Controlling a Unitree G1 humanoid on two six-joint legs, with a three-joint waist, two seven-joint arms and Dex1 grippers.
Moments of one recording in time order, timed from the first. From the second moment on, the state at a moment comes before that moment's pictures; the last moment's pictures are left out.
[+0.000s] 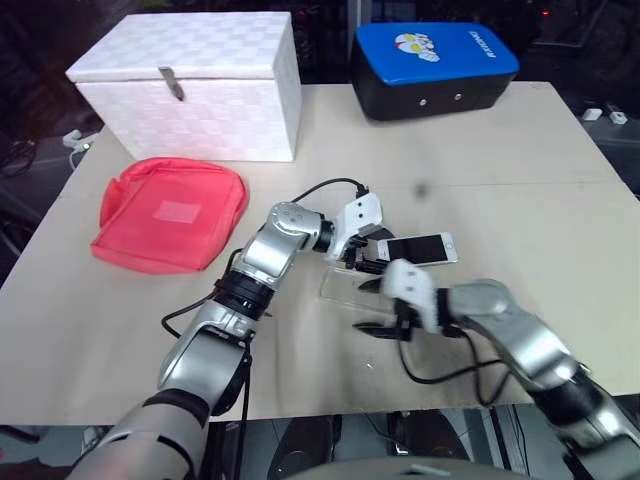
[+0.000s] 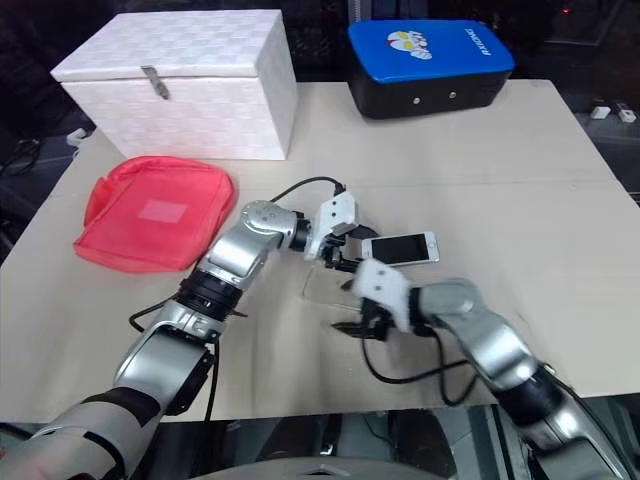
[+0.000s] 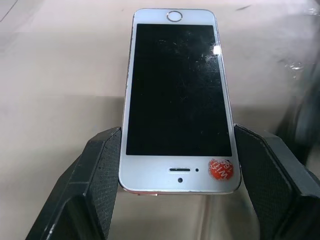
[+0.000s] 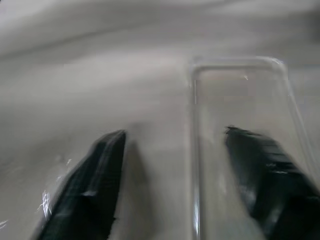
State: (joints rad) left arm -0.82 0.33 -0.36 0.39 -0.09 0.32 -1.20; right arm -0.21 -0.53 0.27 -0.57 0.24 0.63 0.87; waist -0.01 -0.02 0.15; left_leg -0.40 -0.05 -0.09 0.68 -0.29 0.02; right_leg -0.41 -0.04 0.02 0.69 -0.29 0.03
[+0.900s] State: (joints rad) left arm -1.02 -0.01 -0.43 0.90 0.08 0.02 -1.12; right arm 0.89 -0.49 -0.41 -1.01 0.32 0.29 0.58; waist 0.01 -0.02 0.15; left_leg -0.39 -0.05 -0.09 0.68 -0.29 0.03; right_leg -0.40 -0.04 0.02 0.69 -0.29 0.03
